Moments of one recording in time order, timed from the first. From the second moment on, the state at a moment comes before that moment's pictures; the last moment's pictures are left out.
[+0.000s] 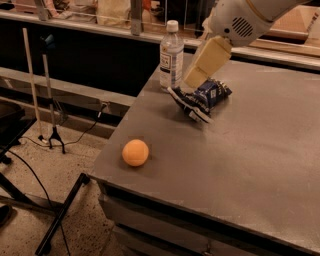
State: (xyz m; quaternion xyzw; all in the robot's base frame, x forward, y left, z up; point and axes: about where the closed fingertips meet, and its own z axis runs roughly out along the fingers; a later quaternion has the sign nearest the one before) arm 0.542 -0.075 1.009 -0.57 0.75 0.08 0.32
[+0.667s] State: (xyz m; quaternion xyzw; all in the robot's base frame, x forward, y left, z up) arm 0.558 -0.076 1.005 -0.55 0.76 0.09 0.34
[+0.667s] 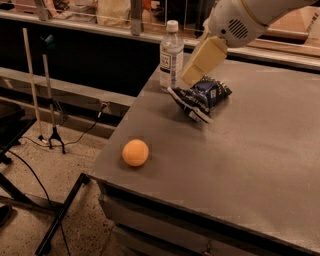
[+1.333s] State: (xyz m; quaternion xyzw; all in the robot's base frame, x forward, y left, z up) arm 0.636 -0.067 0.983 -0.49 0.77 0.12 0.39
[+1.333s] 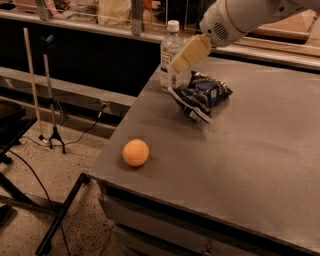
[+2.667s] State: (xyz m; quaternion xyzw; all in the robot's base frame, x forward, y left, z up) arm 0.707 -0.034 0.949 -0.46 0.77 0.16 0.41
